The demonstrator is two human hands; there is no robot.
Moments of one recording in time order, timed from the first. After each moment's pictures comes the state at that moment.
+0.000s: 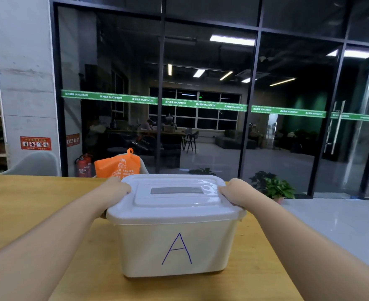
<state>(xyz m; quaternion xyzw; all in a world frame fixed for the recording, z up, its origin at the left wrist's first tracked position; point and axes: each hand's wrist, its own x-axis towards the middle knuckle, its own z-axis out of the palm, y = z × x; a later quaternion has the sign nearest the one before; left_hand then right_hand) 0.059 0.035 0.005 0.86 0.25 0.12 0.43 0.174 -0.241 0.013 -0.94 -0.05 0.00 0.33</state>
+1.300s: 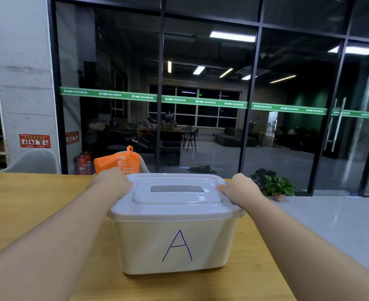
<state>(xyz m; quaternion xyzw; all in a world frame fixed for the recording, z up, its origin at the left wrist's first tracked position) 0.059 0.011 0.028 0.93 0.34 0.10 0.12 0.168 -0.240 0.010 -0.96 -0.04 -0.06 0.26</state>
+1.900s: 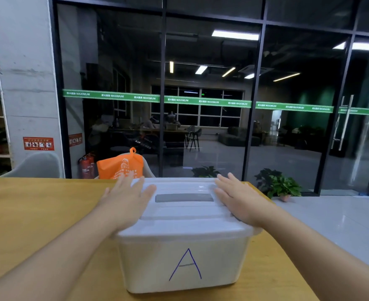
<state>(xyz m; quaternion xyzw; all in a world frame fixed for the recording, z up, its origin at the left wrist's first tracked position) 0.055 0.008 -0.001 0.99 0.13 0.09 0.01 0.147 -0.238 0.013 -0.95 -0.30 -0.05 0.10</state>
